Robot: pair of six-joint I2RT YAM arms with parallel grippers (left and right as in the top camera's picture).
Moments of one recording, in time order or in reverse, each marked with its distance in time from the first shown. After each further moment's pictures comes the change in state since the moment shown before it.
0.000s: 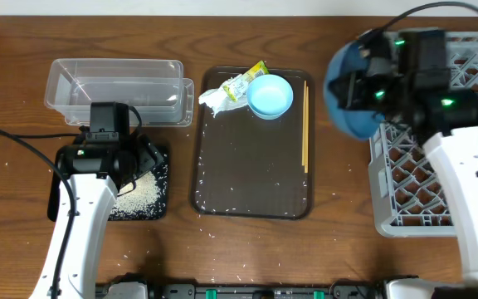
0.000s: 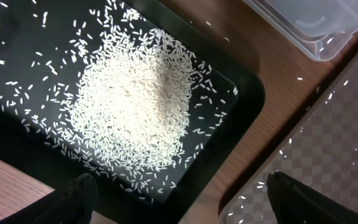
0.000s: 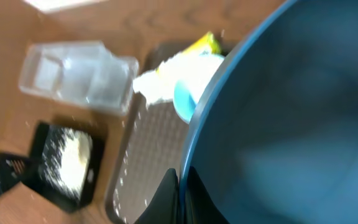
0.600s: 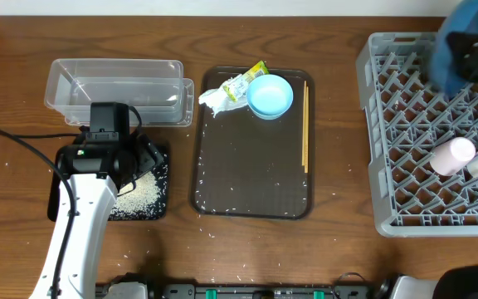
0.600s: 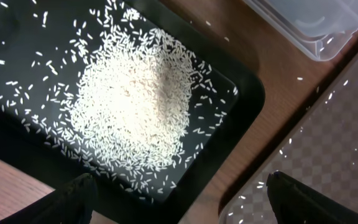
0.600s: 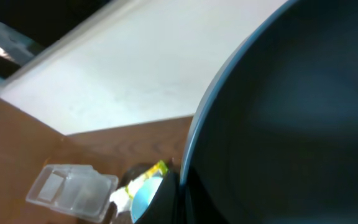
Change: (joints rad) left arm 0.000 0.000 0.000 0.001 0.000 0.000; right arm -0.563 0.027 -0.003 0.397 -0.400 -0.013
